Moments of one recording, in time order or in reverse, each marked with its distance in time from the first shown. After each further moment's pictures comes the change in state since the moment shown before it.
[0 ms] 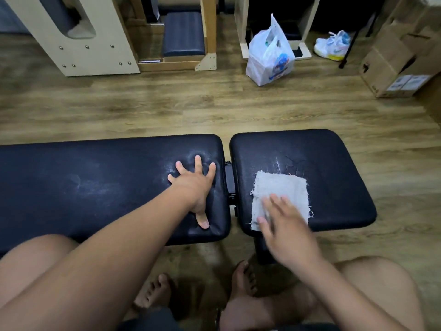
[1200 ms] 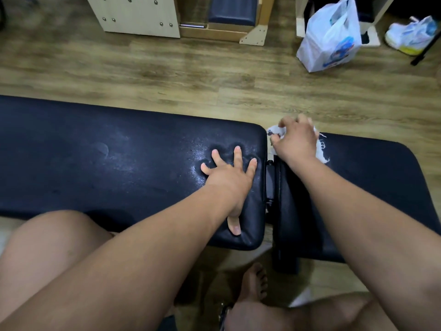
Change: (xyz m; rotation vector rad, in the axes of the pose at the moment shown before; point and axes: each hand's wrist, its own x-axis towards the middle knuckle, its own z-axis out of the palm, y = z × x) left_hand 0.011 -0.004 -0.002 -0.050 -0.033 0.022; right_hand 0.248 -0.054 0.014 -0.058 0.180 0.002
